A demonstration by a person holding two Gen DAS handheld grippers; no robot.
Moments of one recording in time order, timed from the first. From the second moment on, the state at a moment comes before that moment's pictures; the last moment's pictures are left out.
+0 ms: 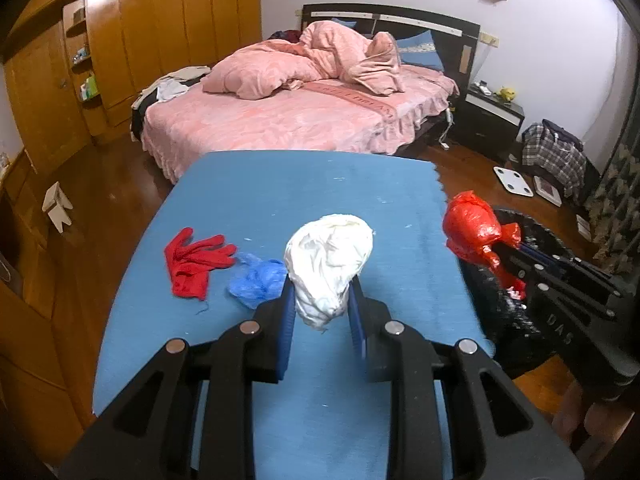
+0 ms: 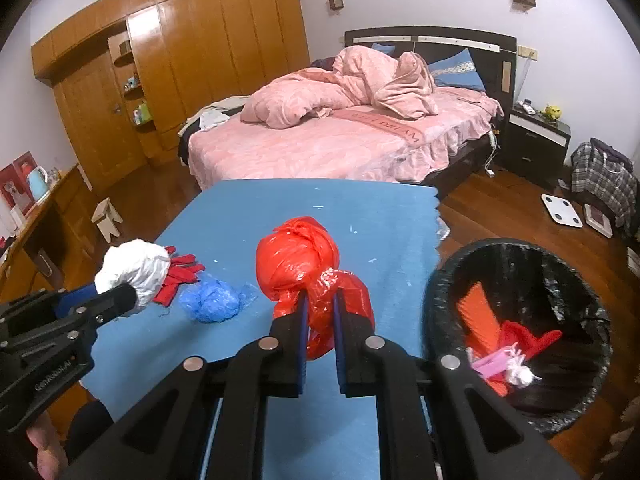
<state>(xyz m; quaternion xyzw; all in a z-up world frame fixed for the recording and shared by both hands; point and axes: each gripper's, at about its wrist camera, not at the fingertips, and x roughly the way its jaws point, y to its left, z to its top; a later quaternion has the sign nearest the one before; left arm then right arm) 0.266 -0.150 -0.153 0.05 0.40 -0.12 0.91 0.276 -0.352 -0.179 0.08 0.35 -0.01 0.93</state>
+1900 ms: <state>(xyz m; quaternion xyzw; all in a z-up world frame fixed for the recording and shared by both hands) 0.281 -0.461 -0.258 0.09 0.46 -0.30 0.83 0.256 -0.639 -0.270 0.13 0.45 -0.16 0.87</state>
